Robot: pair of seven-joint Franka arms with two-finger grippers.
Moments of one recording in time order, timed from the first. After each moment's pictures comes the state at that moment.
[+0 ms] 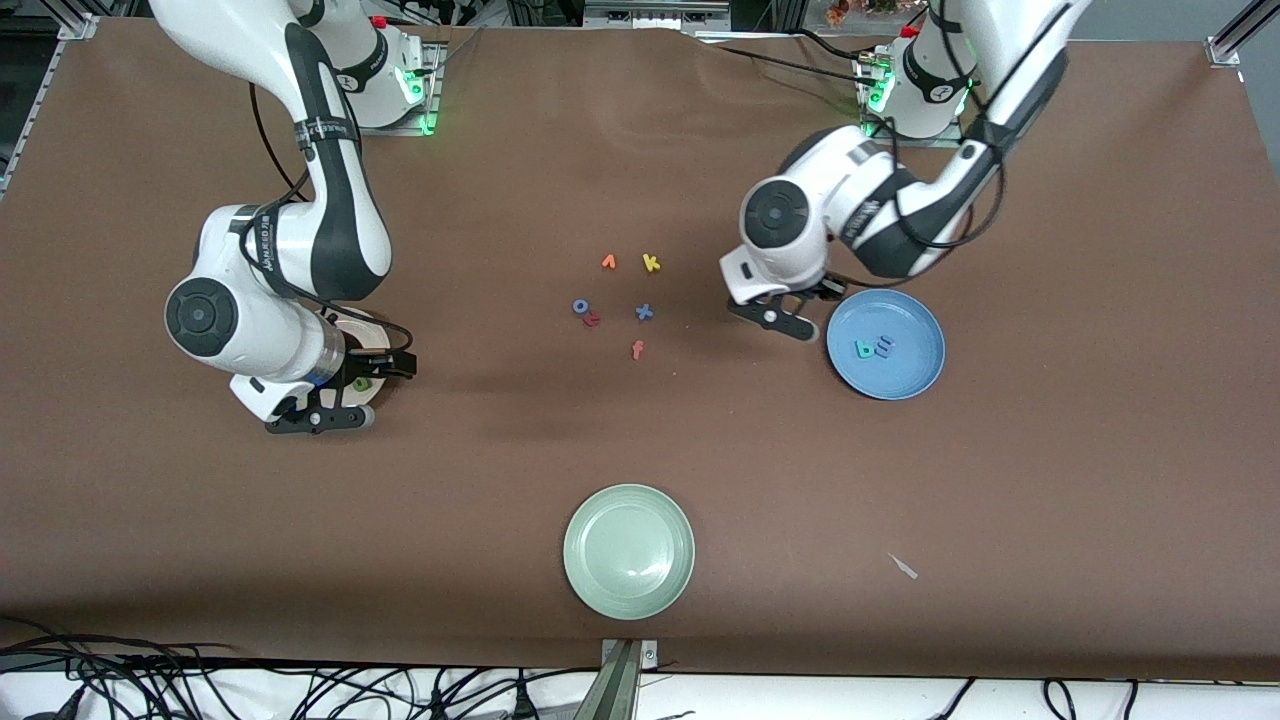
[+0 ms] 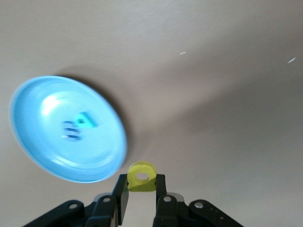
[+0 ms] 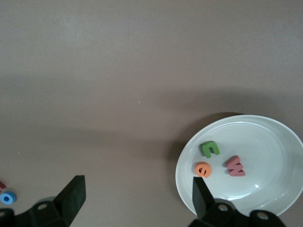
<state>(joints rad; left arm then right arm) 0.13 0.46 -0.76 -1.85 0.43 1.78 -0.34 0.69 0.50 -0.55 -1.71 0.35 2.01 -0.06</state>
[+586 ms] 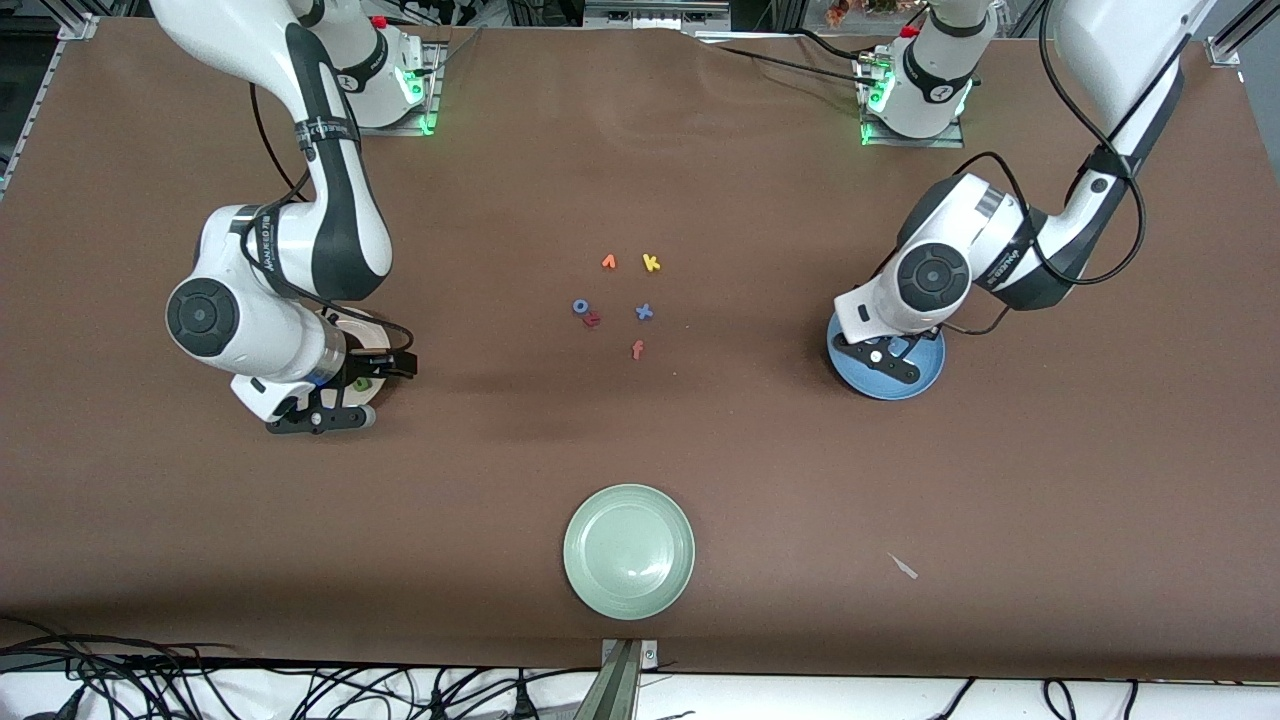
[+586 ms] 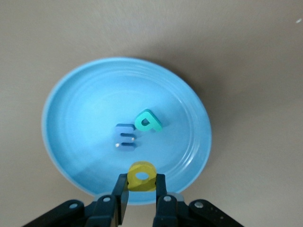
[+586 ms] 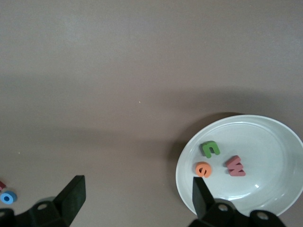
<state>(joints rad) 0.42 0.44 -0.76 -2.08 0.43 2.06 -0.13 0.69 0.50 -0.55 -1.71 0.35 2.00 -0.06</state>
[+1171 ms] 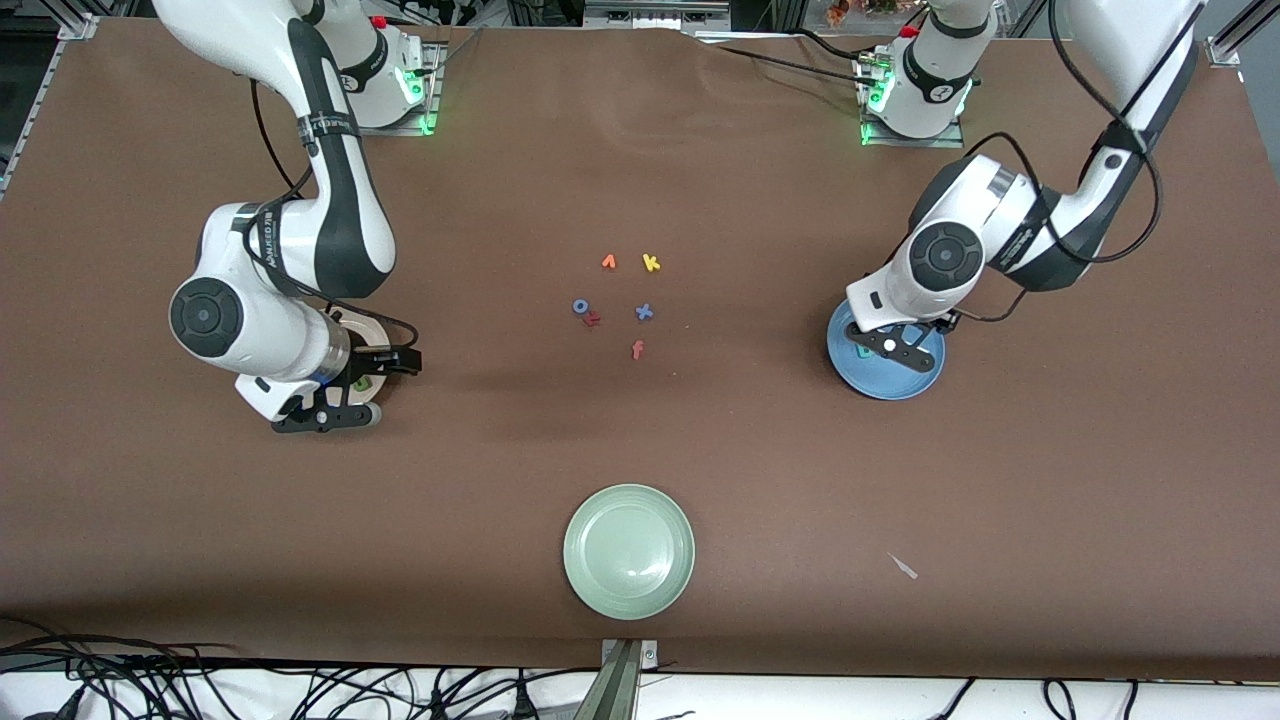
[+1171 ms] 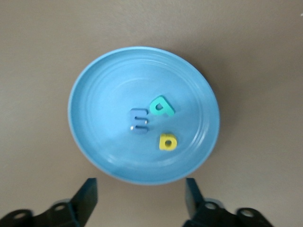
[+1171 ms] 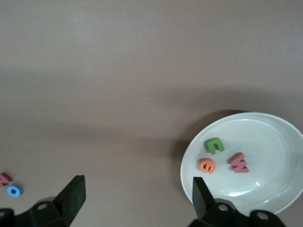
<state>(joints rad) 0.45 0.34 -0.82 -2.03 0.40 1.92 -0.13 0.70 0.50 -0.54 -1.69 0.35 1.95 -0.06</state>
